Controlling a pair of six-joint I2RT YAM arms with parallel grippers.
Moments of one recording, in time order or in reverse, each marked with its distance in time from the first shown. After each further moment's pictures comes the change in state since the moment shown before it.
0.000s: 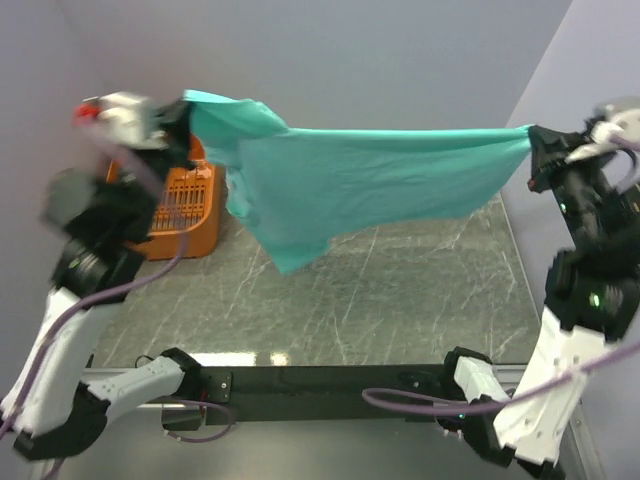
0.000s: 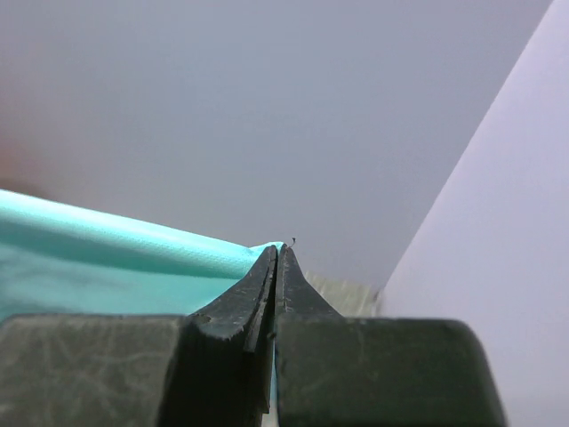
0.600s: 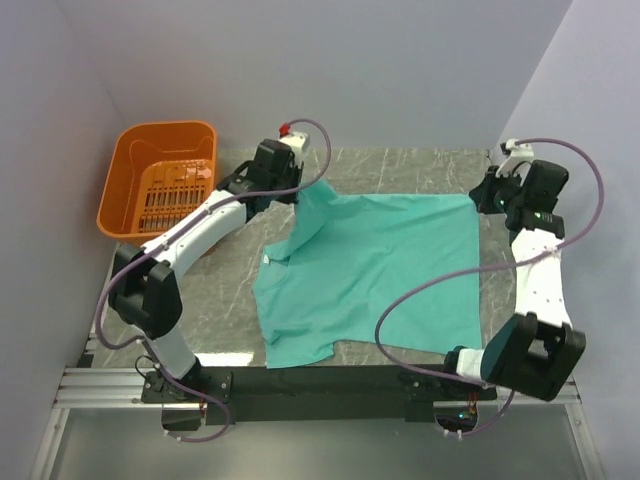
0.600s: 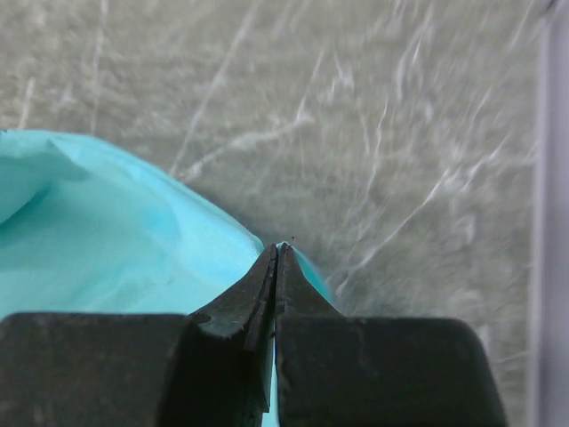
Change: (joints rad) left arm -0.003 0.658 -0.084 -0.248 0.155 -0.336; right arm 0.002 0.352 -0.572 0.199 0.003 -0.003
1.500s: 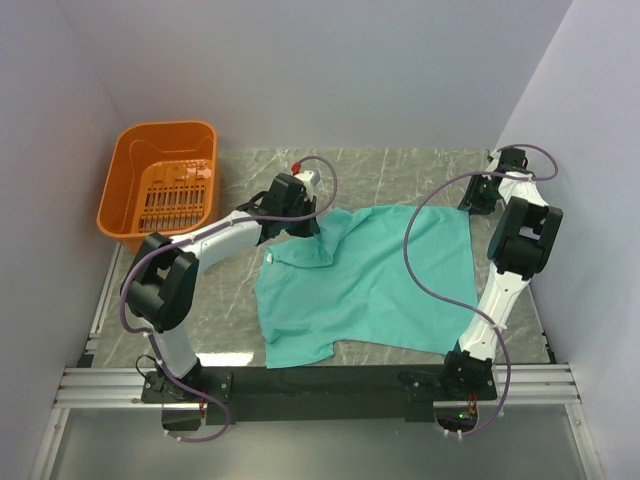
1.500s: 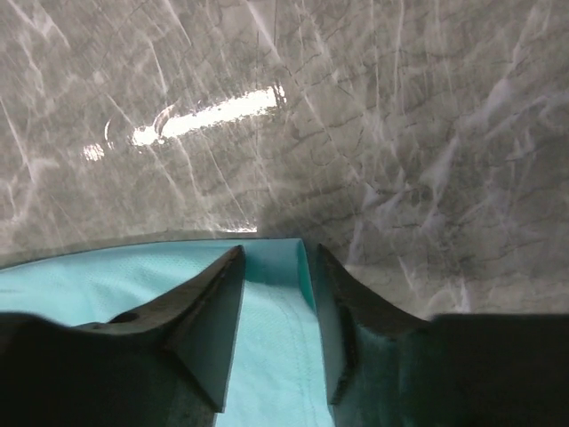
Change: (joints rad) left arm -0.044 0.060 -0.232 0.221 0.215 -0.205; right arm 0.000 0.935 0.659 -0.234 0.245 0.176
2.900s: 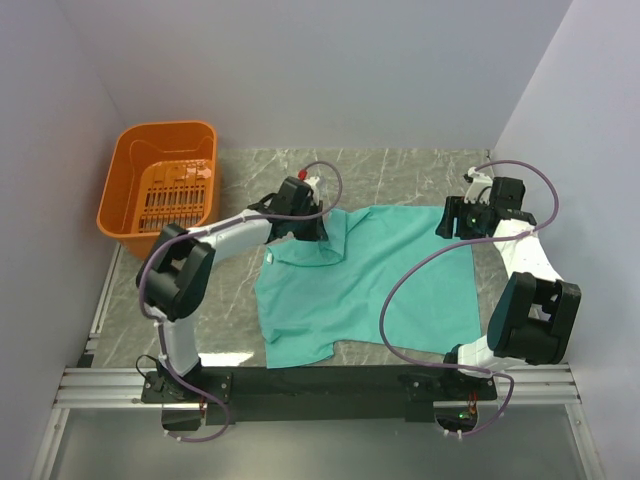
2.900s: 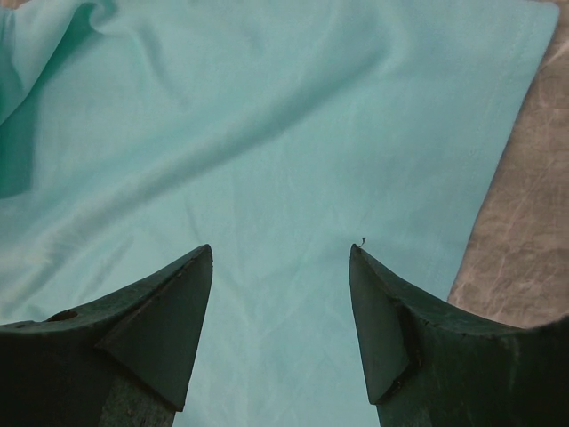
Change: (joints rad) left arm -0.009 0.121 0.044 0.006 0.085 -0.098; right arm 0.093 -0.789 -0.743 0.113 -0.163 -0.224
